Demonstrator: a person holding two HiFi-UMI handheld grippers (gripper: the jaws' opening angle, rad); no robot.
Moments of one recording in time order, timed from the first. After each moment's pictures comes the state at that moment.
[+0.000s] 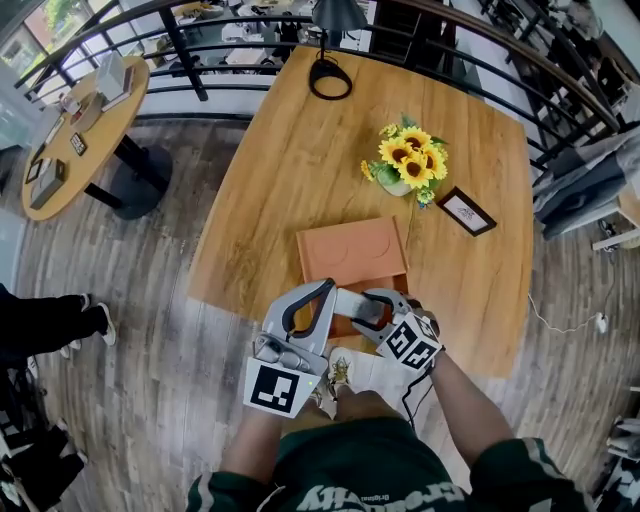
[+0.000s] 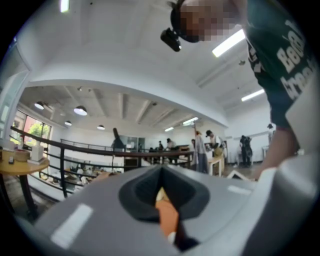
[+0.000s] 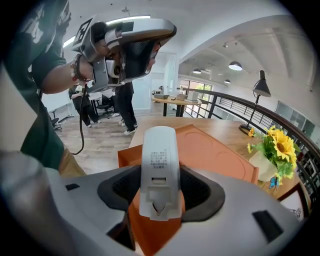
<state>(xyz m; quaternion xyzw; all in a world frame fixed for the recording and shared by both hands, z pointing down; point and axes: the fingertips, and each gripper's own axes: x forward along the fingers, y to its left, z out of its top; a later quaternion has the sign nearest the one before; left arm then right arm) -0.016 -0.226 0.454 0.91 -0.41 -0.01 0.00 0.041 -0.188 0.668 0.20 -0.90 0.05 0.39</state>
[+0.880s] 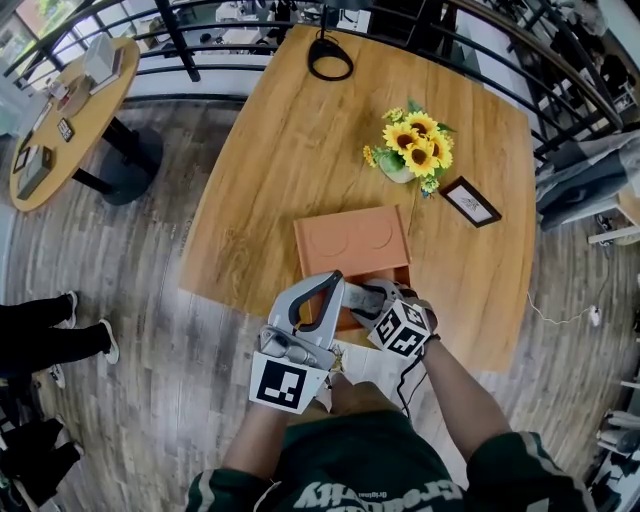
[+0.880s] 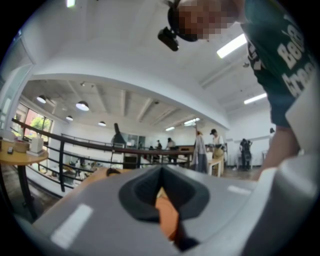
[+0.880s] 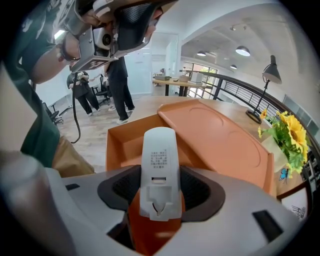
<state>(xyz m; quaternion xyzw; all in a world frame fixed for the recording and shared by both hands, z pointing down) -0.011 -0.234 0.477 0.92 -0.40 0.01 0.02 0.044 -0.190 0.719 0.17 -0.86 0.07 0.48</state>
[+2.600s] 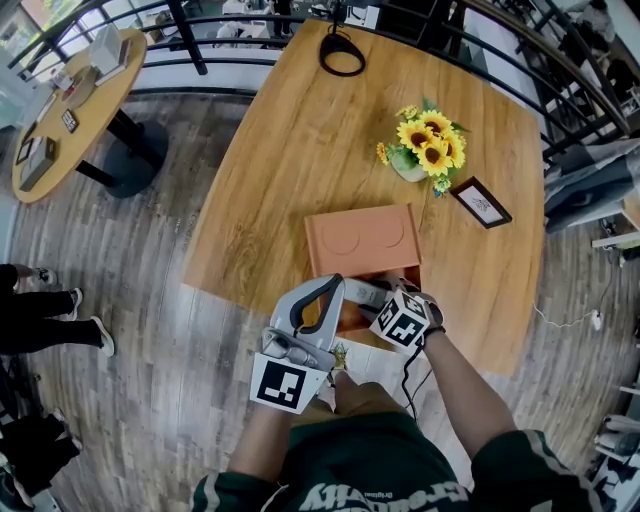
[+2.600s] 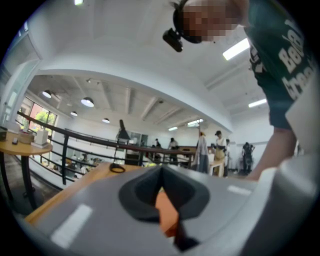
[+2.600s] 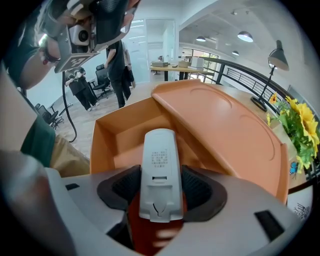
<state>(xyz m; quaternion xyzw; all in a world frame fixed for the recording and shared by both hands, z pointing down) -0.028 -0.232 0.495 0.90 -0.42 -0.02 0.06 0.049 -0.194 0.749 0.16 -0.83 0.11 0.53</state>
